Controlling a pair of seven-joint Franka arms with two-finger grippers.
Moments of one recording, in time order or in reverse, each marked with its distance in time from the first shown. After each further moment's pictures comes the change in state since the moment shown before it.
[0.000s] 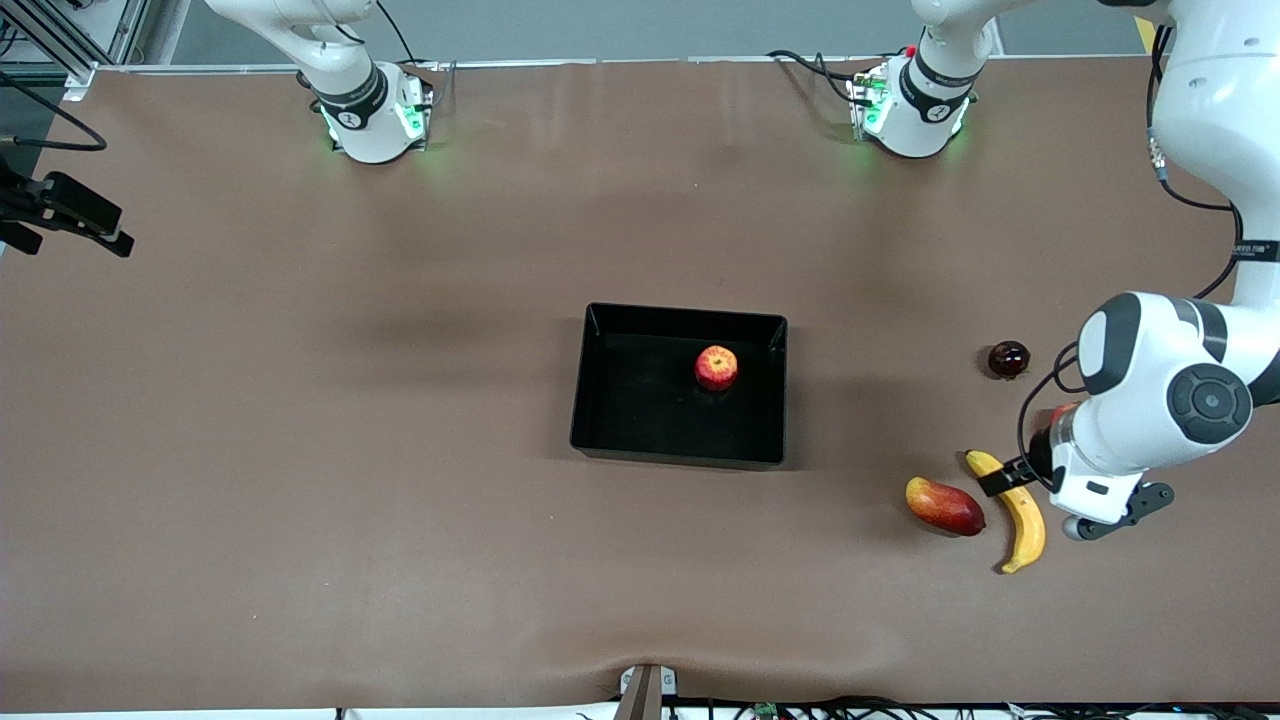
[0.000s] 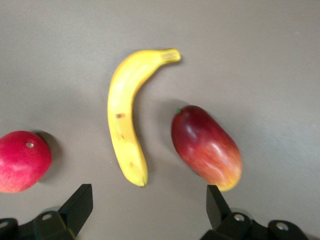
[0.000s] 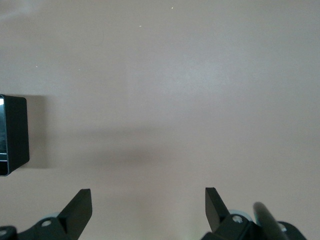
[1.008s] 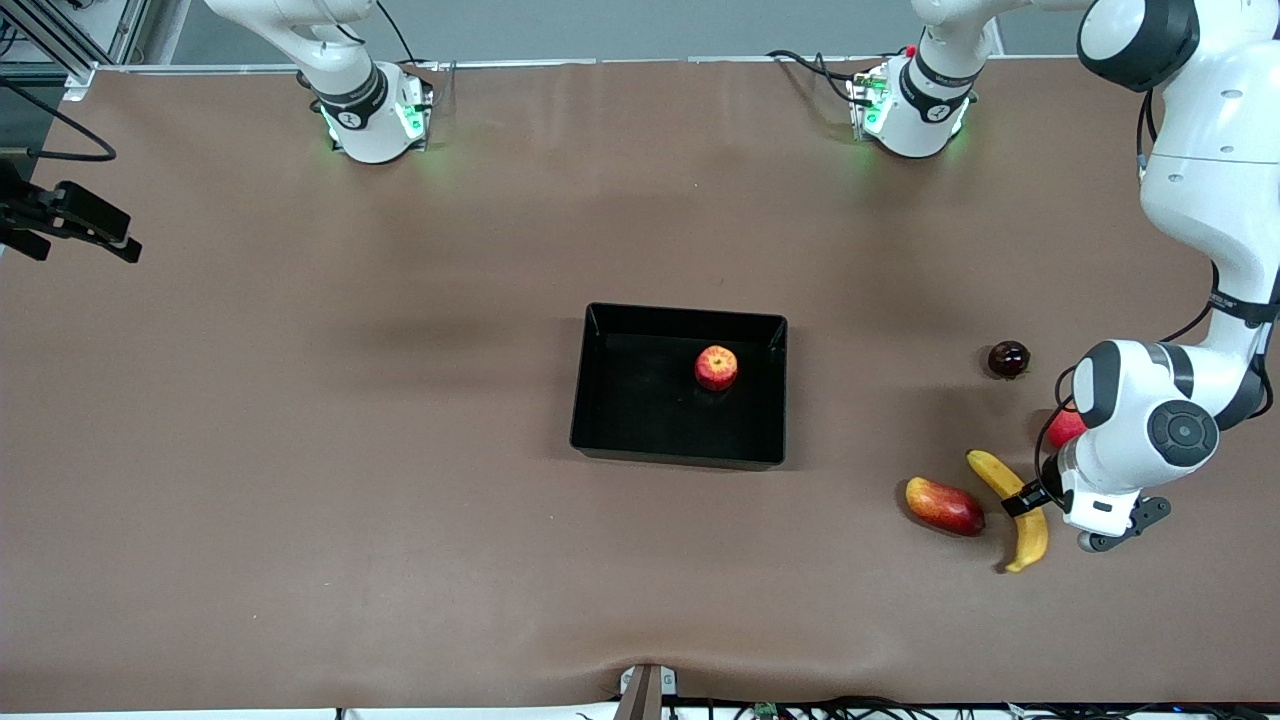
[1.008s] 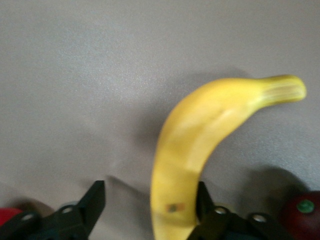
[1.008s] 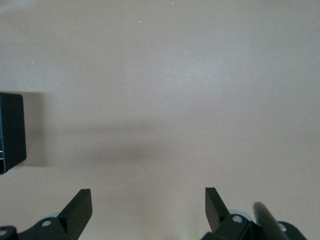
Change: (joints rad) left arm -0.002 0.183 0.148 0.006 0.057 0.249 0.003; right arm 0.014 0.015 -0.009 -0.001 -0.007 -0.003 0.000
